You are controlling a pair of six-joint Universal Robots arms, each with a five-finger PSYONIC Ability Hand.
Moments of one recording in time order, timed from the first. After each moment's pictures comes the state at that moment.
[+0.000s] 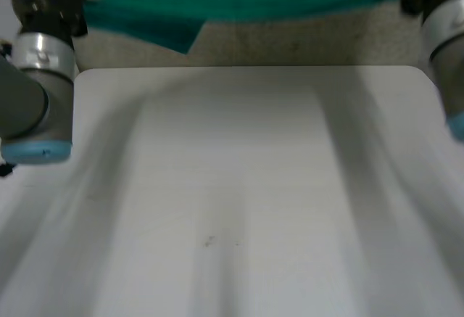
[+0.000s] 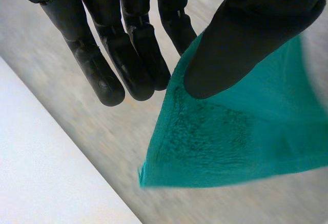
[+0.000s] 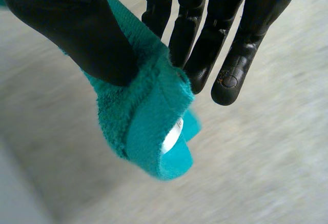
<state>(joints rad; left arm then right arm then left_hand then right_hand) 4.41 -1.90 -1.38 3.76 -1.64 3.65 1.86 -1.25 1.16 -0.26 1.55 2.50 1.13 1.20 1.19 1.19 0.98 0.97 1.18 1.19 1.19 0.99</state>
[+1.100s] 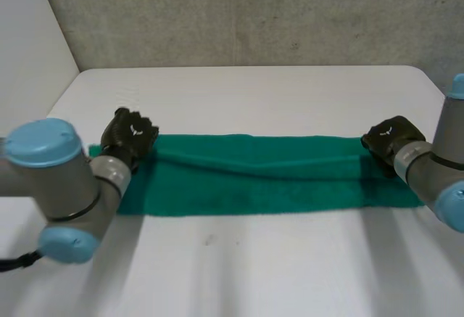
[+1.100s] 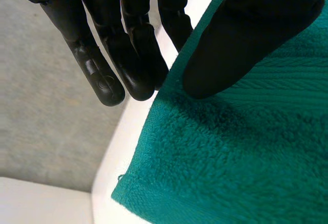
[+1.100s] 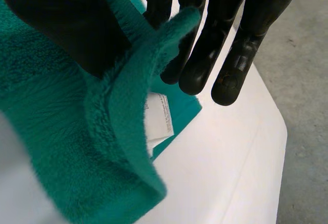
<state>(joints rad) 4.33 -2.09 -1.60 3.54 -1.58 3.99 1.79 -1.03 1.39 0.08 1.56 2.35 1.14 1.20 1.19 1.19 0.98 0.97 1.18 1.19 1.19 1.00</state>
